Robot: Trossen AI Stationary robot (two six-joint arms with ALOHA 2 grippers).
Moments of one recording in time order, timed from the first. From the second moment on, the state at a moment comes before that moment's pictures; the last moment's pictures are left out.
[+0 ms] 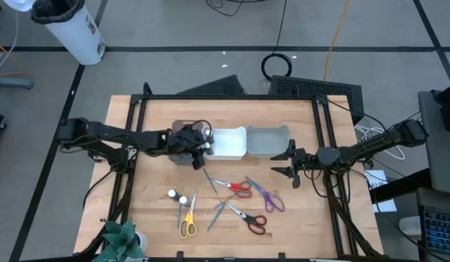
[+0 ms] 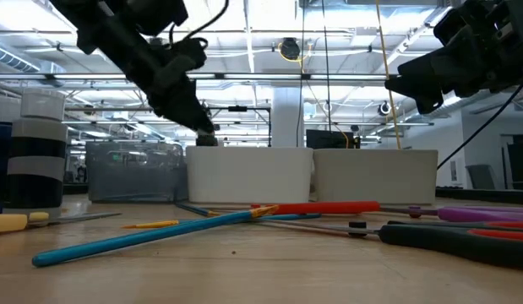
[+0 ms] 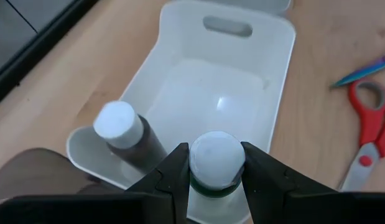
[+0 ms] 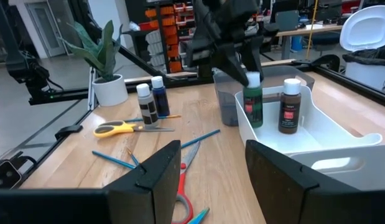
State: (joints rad) left arm 0.06 1.36 0.70 -0.04 -0.23 -0.16; right arm 0.24 0.75 0.09 0.59 0.23 0.16
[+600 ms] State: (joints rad) left arm 0.06 1.42 0.70 0.00 -0.23 -0.16; right arm 0.24 0.75 0.09 0.59 0.23 0.16
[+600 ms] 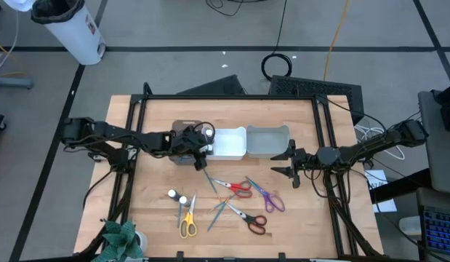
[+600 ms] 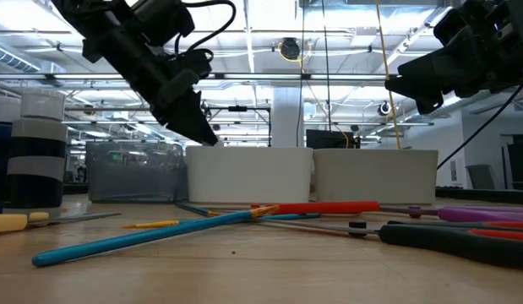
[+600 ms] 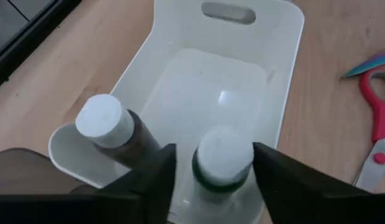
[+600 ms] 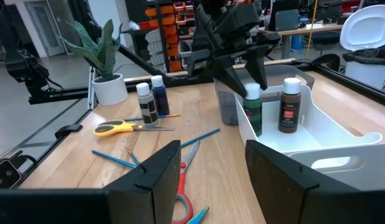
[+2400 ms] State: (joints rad) left arm -0.38 1.74 1.03 -0.06 -0.19 -0.43; right arm 0.24 0.75 0.09 0.59 0.23 0.16
